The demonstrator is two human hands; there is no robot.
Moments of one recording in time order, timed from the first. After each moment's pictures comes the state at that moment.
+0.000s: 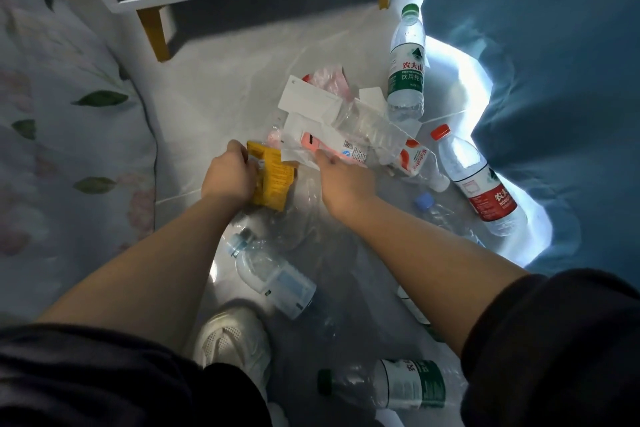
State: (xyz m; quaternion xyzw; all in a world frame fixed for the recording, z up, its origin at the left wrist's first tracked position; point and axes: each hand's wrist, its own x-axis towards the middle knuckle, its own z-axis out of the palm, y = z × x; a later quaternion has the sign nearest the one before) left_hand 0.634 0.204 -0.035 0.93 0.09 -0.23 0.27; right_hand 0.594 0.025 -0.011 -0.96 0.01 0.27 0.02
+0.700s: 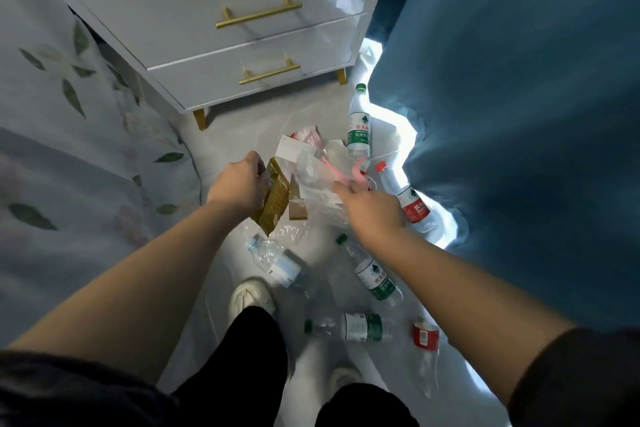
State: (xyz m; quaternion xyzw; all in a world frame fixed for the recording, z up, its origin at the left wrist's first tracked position) left_hand 0.628 0.170 0.242 0.94 -0.01 -0.27 0.20; right_hand 0.545 -0.029 0.249 -0.96 -0.02 0.26 -0.01
